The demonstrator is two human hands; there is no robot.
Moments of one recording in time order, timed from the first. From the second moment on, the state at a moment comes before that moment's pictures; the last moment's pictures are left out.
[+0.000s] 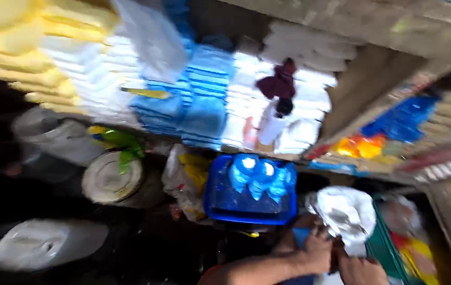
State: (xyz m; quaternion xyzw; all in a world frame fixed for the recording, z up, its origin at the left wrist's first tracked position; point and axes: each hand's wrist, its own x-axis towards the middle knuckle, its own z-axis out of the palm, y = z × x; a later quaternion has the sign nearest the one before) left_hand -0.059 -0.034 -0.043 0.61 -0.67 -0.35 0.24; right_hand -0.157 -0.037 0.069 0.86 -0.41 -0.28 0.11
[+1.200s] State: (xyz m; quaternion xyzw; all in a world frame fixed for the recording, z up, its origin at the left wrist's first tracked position) left_hand -0.047 -0.065 -0.045 0.53 -0.83 -0.16 0.09; right_hand -0.187 0.001 0.053 0.84 -0.53 -0.08 -0.08
